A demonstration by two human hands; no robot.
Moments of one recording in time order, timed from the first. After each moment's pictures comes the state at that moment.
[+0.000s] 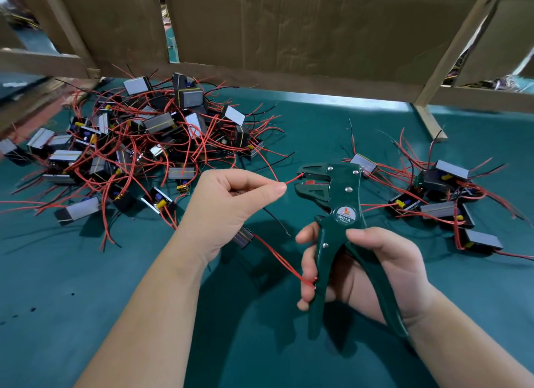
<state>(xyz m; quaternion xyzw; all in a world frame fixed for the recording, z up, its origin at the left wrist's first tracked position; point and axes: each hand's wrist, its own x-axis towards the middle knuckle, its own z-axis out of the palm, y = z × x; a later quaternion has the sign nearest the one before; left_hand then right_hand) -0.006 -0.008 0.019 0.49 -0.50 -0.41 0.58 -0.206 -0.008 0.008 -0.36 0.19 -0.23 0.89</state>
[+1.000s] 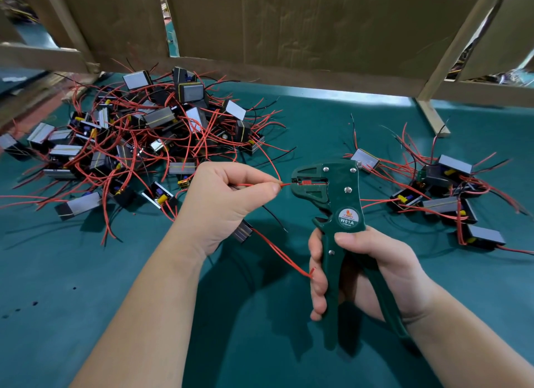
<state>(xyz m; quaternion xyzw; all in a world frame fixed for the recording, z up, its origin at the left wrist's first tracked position) 0.001 -0.010 0.015 0.54 -0.51 -0.39 0.55 -0.206 -0.005 0.011 -0.41 0.25 -0.22 0.85</state>
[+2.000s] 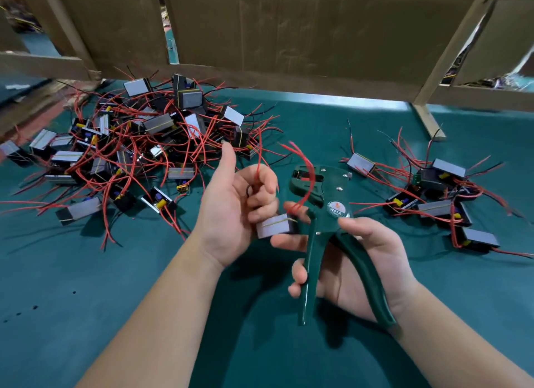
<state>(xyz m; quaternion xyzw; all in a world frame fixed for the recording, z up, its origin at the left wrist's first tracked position) -0.016 -0.019 0.012 0.33 -0.33 -0.66 0.59 -0.197 -0.010 0.005 -0.26 0.15 -0.24 0.92</state>
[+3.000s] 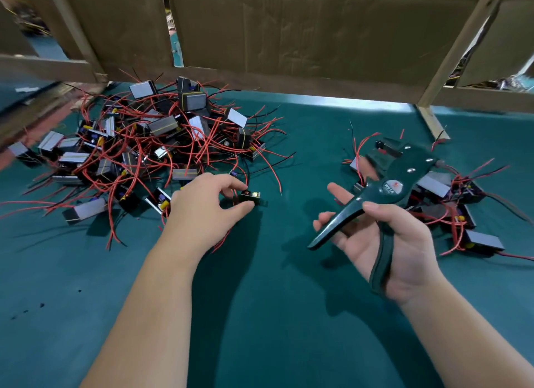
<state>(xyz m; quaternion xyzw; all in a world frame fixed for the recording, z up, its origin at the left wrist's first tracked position) 0.029 -0.018 -0.007 0.74 -0.58 -0.15 0.31 -0.212 -0.030 0.000 -0.31 0.26 -0.50 0.77</state>
